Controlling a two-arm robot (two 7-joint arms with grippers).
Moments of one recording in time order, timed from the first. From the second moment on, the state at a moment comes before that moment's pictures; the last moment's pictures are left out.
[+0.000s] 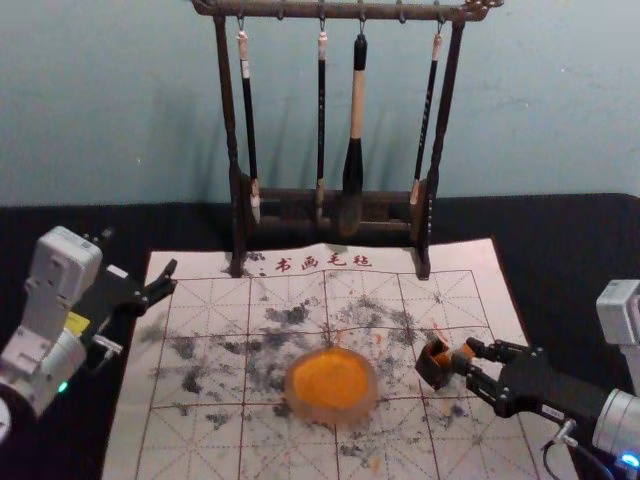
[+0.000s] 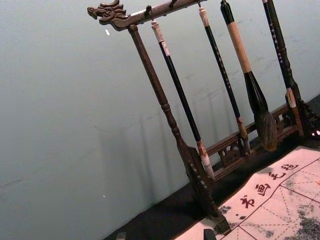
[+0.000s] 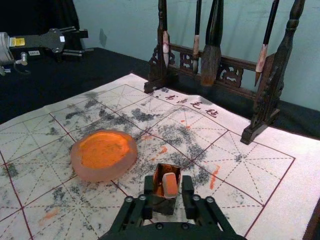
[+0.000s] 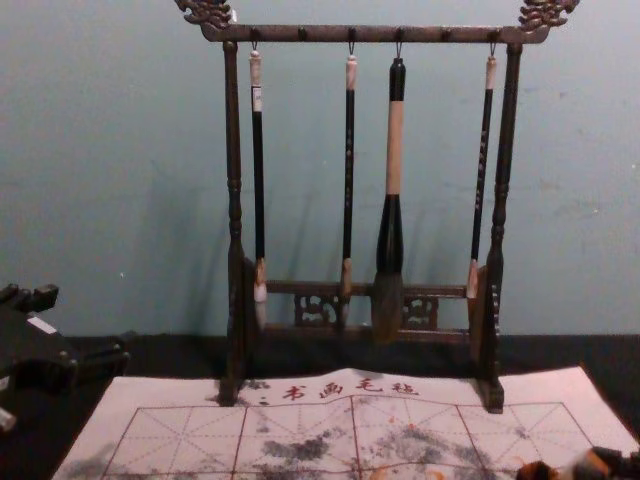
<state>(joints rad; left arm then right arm) -0.20 0.60 0.45 -1.41 -0.25 -0.12 0.03 0.09 0.61 -0.36 -1.42 0.52 -0.04 0.60</state>
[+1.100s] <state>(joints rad) -0.20 0.60 0.45 -1.41 -0.25 -0.12 0.03 0.08 0.61 -0.36 -1.43 0.52 -0.03 0.60</state>
